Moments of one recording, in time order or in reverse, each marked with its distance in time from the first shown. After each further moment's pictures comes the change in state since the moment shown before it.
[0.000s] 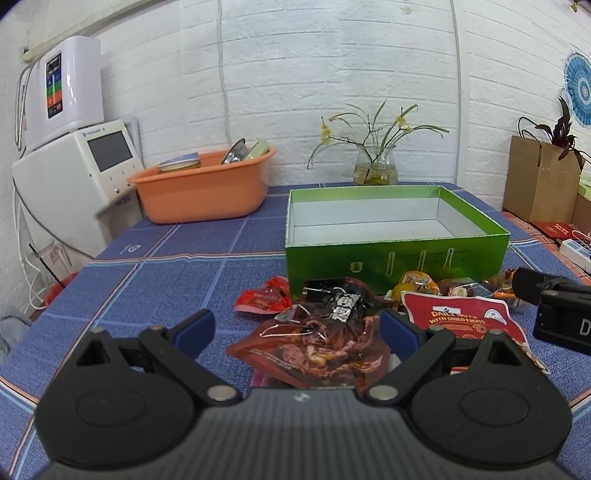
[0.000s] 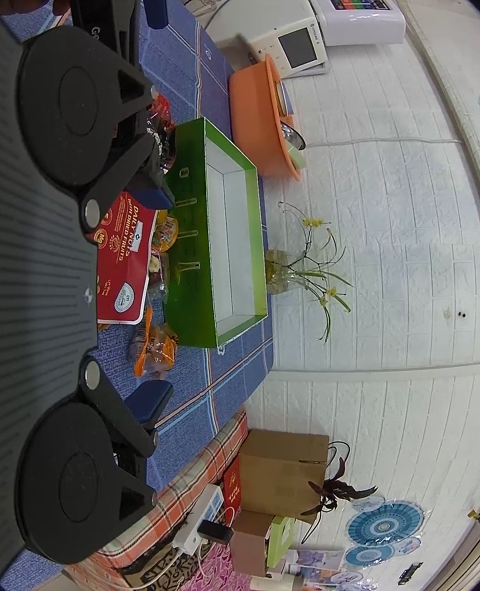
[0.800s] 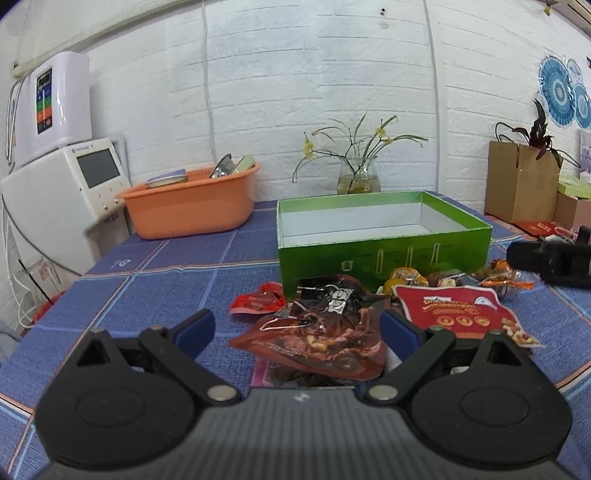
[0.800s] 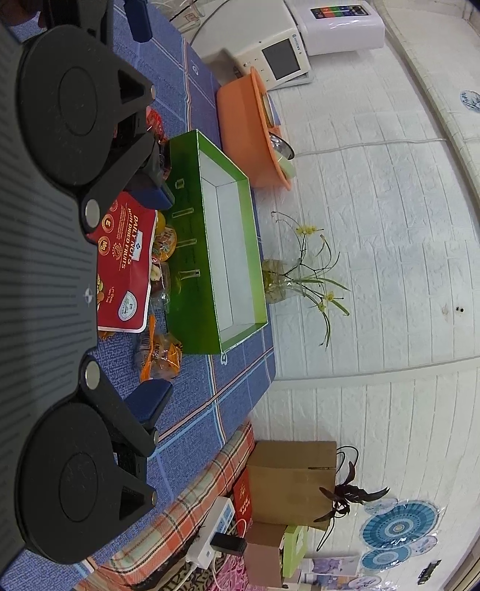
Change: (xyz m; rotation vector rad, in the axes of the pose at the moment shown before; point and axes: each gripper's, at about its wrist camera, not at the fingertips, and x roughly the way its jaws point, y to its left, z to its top) left arm -0.012 0.011 -0.023 0.049 -0.092 -0.052; right arm -0.006 -0.016 -0.006 0.070 -0.017 0.066
